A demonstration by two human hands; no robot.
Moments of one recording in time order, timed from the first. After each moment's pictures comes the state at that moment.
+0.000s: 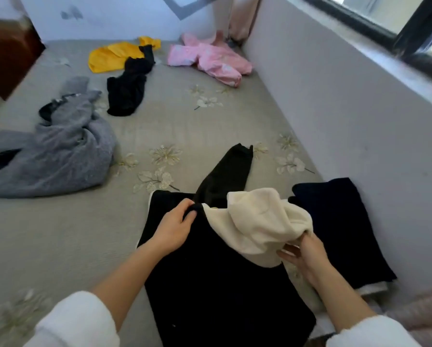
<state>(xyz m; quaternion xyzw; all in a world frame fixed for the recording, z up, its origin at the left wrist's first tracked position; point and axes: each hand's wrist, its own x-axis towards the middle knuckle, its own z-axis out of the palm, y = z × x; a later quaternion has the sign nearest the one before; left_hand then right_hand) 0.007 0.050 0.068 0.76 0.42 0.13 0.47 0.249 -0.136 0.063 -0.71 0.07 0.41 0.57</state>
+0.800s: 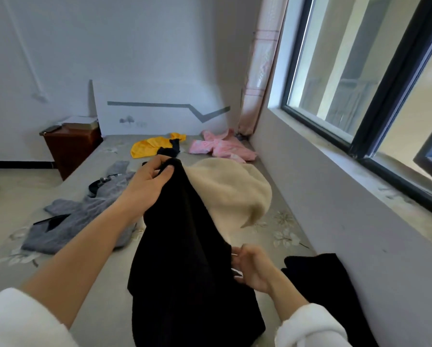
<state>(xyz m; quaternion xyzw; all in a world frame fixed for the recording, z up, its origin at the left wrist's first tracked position) -0.020 0.038 0.377 0.68 0.34 0.40 0.51 0.205 -0.092 0.218 -0.50 -0.26 0.68 0.46</state>
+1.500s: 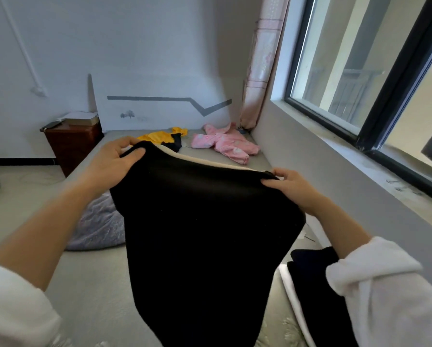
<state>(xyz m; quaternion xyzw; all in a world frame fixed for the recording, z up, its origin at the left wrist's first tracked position) -0.083 0.096 0.398 0.74 0.41 0.38 0.37 0.261 -0.057 0.357 -0.68 -0.48 0.33 0.45</state>
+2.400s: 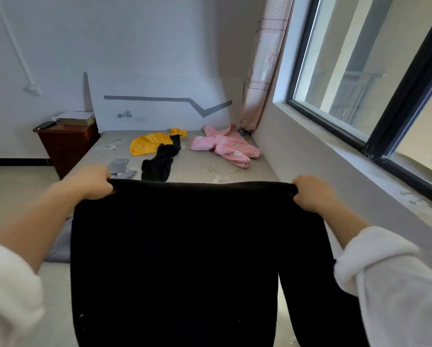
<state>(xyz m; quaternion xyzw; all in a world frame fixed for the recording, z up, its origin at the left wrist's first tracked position) -0.107 0.193 0.384 0.80 0.59 -0.06 0.07 0.310 -0.004 0.352 -0.86 -0.50 -0.02 0.00</state>
